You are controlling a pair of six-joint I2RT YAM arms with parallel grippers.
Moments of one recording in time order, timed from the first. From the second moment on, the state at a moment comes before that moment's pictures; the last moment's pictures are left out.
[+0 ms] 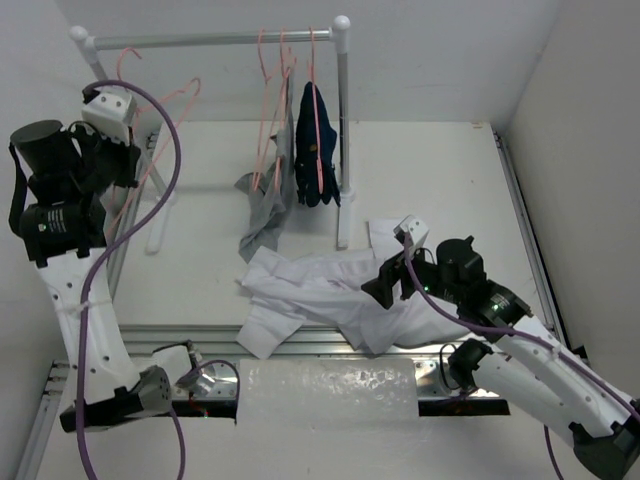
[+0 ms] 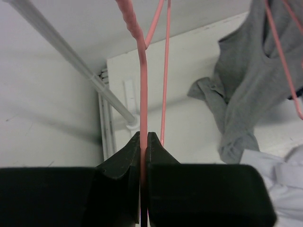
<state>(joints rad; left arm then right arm) 0.34 1.11 1.66 -0.85 0.39 0.37 0.66 0.66 0.58 -0.33 -0.25 0.12</state>
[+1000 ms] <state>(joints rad) 0.34 1.01 1.76 -0.76 1.10 0.03 0.66 0.75 1.23 -0.56 0.07 -0.02</state>
